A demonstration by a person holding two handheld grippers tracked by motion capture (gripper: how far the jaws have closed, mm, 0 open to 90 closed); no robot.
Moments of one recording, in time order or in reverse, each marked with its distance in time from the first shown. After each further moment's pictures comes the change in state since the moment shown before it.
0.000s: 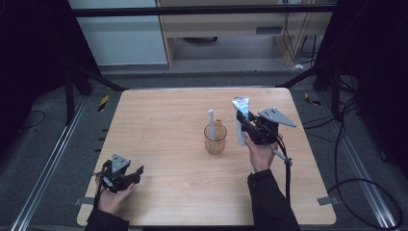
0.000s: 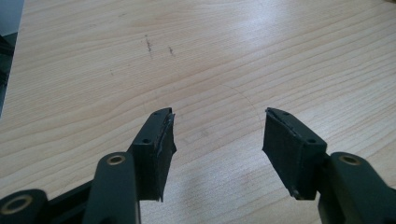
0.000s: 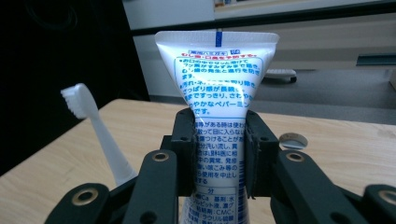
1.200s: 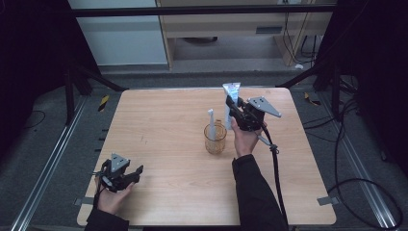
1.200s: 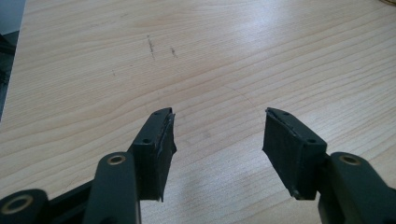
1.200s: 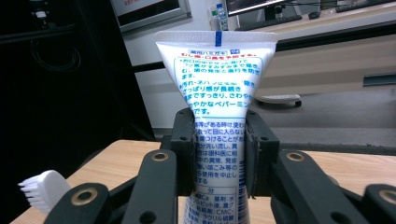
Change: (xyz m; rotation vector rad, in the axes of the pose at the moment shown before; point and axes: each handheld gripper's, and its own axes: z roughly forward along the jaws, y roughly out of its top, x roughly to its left) left arm 0.001 0.000 0.000 -0.003 -0.002 -0.006; right arm 0.011 0.006 0.052 -0.120 0.000 0.060
